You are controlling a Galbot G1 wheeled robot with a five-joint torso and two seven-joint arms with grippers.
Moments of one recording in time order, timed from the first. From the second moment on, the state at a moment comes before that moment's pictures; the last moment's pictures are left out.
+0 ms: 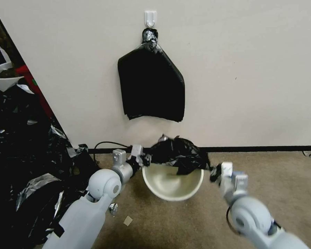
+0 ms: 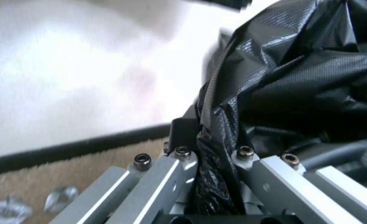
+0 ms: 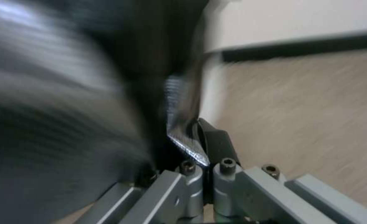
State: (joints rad) left arm 1.06 -1.22 -0.20 -1.89 -0.63 0.53 0.00; right arm -1.45 0.97 0.16 2.15 0.83 -0.45 0.51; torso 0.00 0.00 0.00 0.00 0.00
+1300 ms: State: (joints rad) left arm 0.96 -1.27 -0.21 -1.78 -0.64 0.50 -0.05; right arm -1.58 0.97 0.07 2.26 0.15 -0.19 0.39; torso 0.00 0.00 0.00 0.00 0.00
